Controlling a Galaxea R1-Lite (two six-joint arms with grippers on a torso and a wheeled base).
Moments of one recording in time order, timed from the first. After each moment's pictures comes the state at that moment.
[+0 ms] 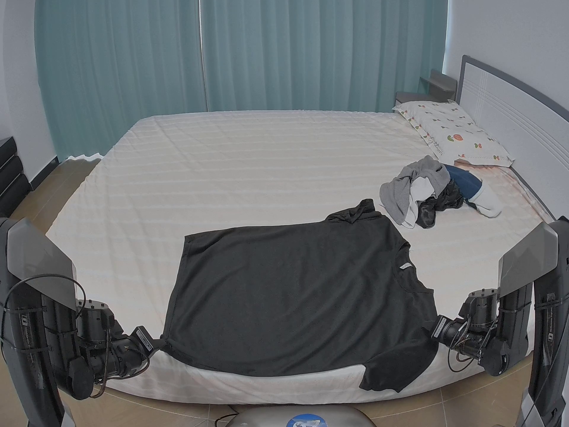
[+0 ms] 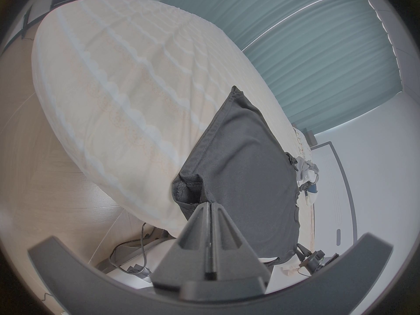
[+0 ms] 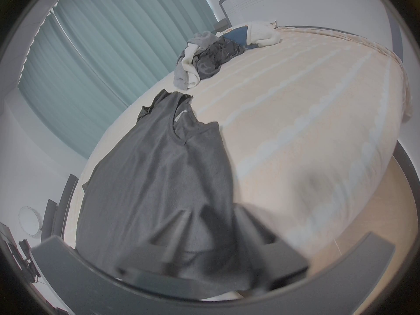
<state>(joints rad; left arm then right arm) -0.05 2.27 -0.02 -1.55 -0.25 -0.85 0.12 2.44 -0.24 -1.55 -0.01 0.60</state>
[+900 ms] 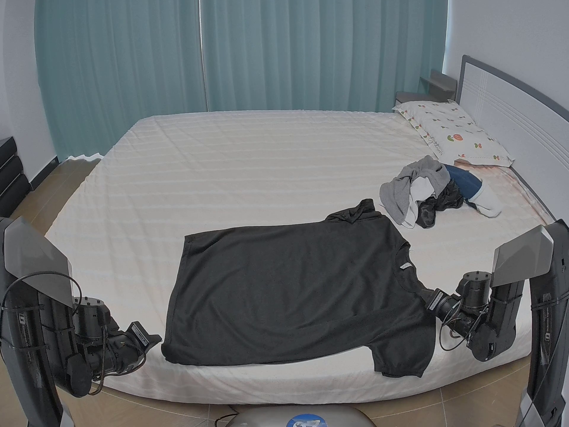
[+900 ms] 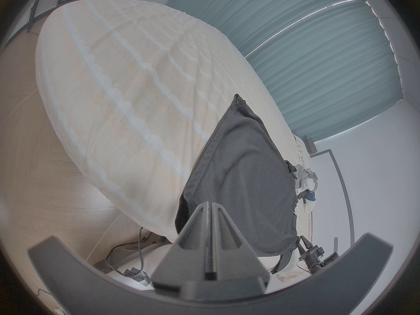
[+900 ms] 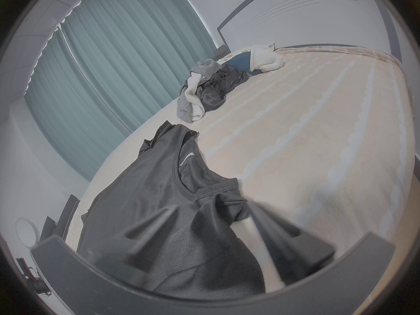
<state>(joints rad) -0.03 2.27 -0.03 -1.55 -0.25 -0.88 0.10 2.47 -0.44 -1.55 -0.09 0.64</state>
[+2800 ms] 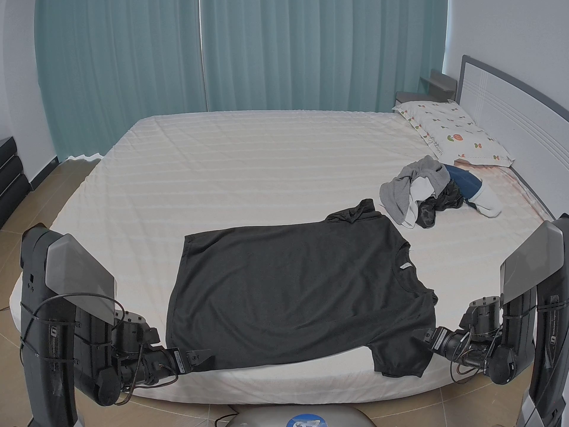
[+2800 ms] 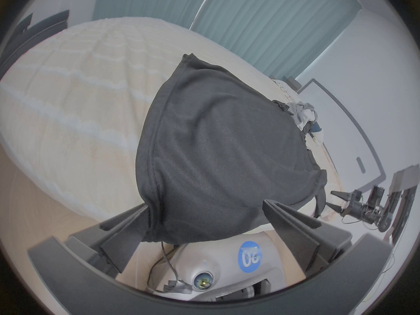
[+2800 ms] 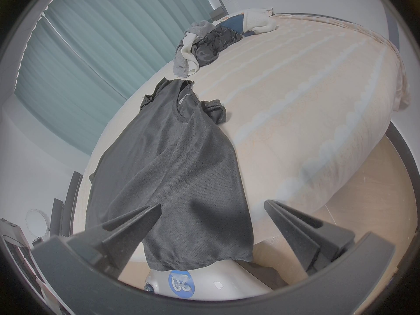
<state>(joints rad) -0.23 2.41 -0.11 -1.55 -0.18 -0.48 0.18 2.39 -0.10 -1.55 0.02 0.67</state>
